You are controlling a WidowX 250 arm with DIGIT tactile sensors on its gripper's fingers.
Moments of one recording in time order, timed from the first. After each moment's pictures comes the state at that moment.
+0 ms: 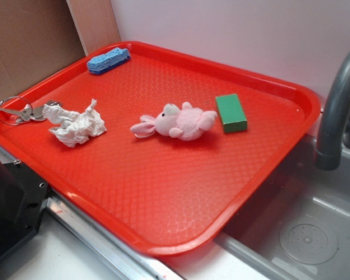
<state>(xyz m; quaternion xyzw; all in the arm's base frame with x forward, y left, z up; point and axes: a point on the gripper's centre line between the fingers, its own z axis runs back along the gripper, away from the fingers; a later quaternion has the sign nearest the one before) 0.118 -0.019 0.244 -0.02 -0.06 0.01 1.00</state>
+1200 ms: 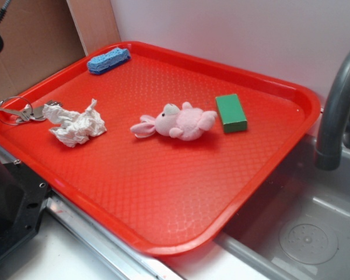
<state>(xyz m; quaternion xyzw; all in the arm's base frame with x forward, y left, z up) 0.124 0.110 0.147 0.01 -0.09 -0.04 0.99</state>
